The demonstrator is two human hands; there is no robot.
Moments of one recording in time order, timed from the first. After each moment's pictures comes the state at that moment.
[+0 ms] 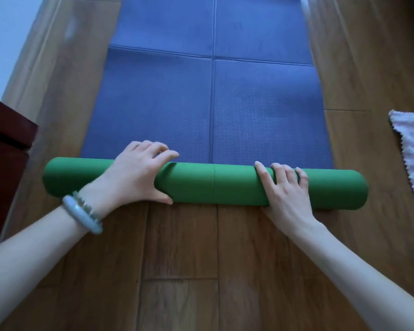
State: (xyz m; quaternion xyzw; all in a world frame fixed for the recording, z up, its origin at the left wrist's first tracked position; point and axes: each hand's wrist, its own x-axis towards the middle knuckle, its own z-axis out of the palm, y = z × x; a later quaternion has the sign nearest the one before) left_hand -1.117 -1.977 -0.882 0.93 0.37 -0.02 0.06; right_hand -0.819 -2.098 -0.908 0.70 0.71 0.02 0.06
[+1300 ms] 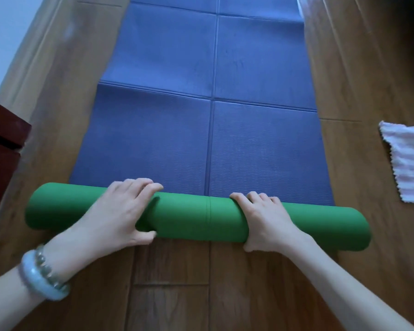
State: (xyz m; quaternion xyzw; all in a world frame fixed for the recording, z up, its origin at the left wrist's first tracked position) left_hand -1.136 -2.042 -0.874 0.91 0.40 -0.01 0.10; right_hand -0.846 -2.103 -0.877 0.62 0.73 -0.21 0.17
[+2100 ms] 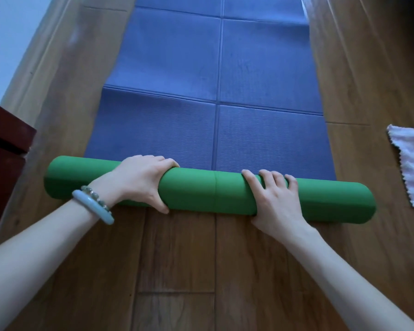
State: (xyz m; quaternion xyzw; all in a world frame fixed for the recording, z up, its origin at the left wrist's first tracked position) left_hand -1.101 -1.956 -0.880 0.89 0.40 -0.15 0.17; right_hand -0.833 -2.080 -0.899 0.69 0.72 -0.02 0.07
